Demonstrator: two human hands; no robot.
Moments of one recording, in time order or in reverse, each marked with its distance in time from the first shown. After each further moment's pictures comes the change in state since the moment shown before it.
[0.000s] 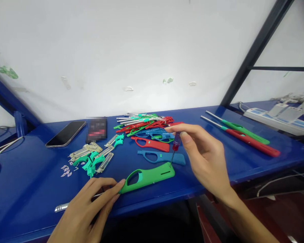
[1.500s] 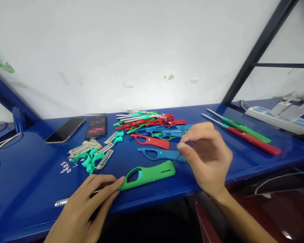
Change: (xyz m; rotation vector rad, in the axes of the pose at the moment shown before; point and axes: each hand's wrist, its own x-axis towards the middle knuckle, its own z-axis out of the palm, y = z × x) left_hand -0.001 0.002 -0.001 -0.005 -0.021 -0.011; right_hand -0.009 0.014 0.007 0.108 0.132 -0.222
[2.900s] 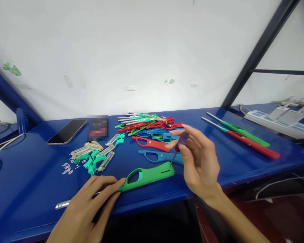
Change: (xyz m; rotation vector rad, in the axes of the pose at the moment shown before) left_hand -0.002 0.000 0.004 0.011 0.040 -0.027; right_hand -0.019 0.008 0.003 -0.053 -0.114 0.002
